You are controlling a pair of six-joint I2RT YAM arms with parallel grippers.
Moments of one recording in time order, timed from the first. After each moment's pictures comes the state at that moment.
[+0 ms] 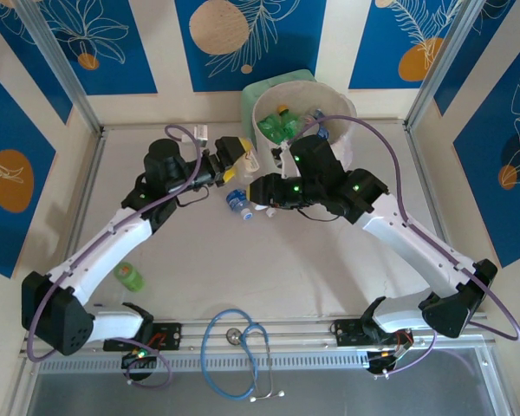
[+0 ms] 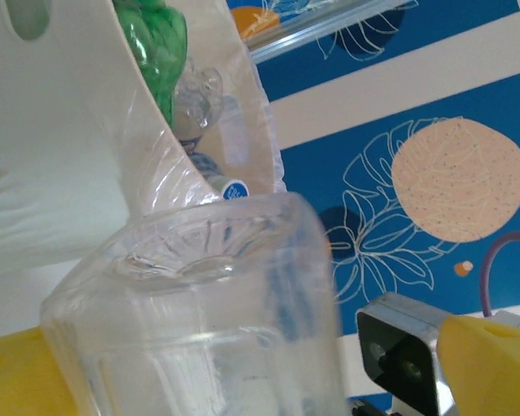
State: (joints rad) left arm -0.50 1.26 1.11 0.05 0.52 -1.12; right arm 0.76 1.33 1.48 -0.81 -0.31 0.74
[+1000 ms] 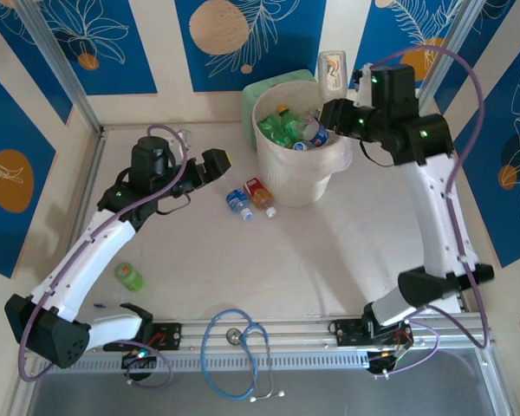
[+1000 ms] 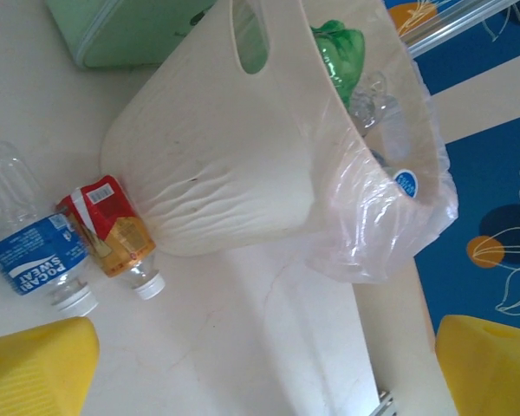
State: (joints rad) left arm -0.43 1.19 1.21 -0.46 0.36 -0.78; right arm 0.29 1.57 2.11 -1.16 -0.12 0.41
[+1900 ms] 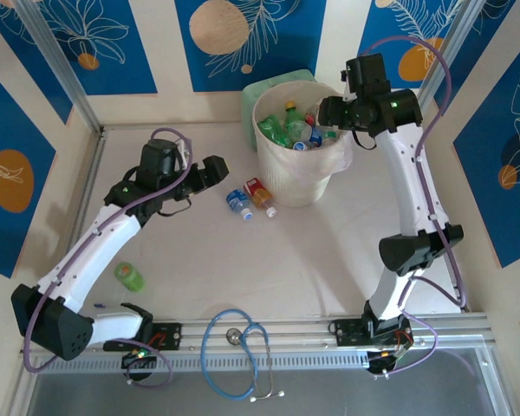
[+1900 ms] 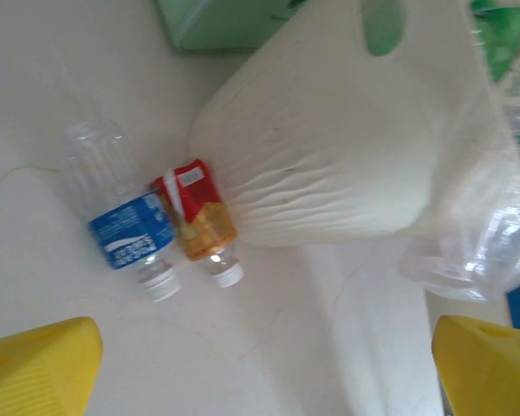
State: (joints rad) left arm -0.43 1.25 1.21 -0.57 0.22 -0.75; right arm 0.29 1.76 2.28 -1.28 0.10 0.30
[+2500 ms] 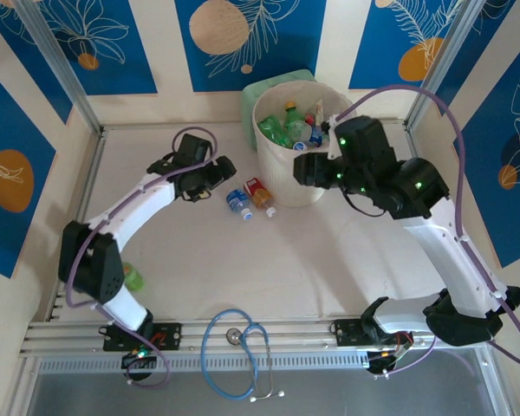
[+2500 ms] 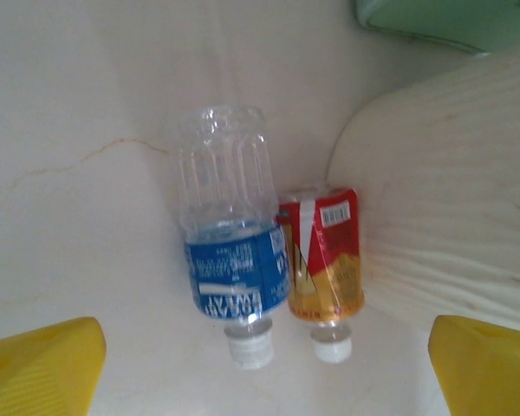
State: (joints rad) left arm -0.44 1.65 1.35 -0.60 0.05 -0.91; right arm 0.70 1.27 1.78 -1.18 0.12 0.48
